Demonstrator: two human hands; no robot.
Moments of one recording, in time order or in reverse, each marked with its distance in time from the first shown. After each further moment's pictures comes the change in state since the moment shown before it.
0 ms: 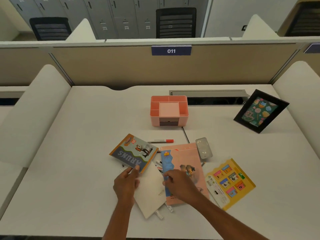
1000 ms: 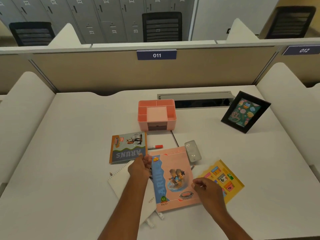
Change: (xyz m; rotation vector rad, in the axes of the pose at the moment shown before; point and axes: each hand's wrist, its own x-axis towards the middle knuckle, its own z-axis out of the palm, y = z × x) left_hand 0.017 0.050 0.122 -0.525 -0.047 -0.401; right_hand -0.051 0.099 -0.049 0.266 0.461 0.328
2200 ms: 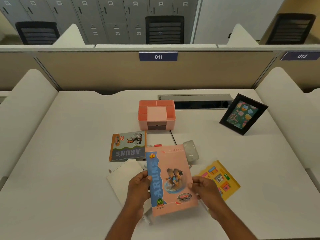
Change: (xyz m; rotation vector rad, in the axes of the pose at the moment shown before) left_hand -0.099 -0.021 -0.078 0.655 -0.313 0.224; right_hand -0.010 -0.018 -0.022 0.447 -0.306 0.152
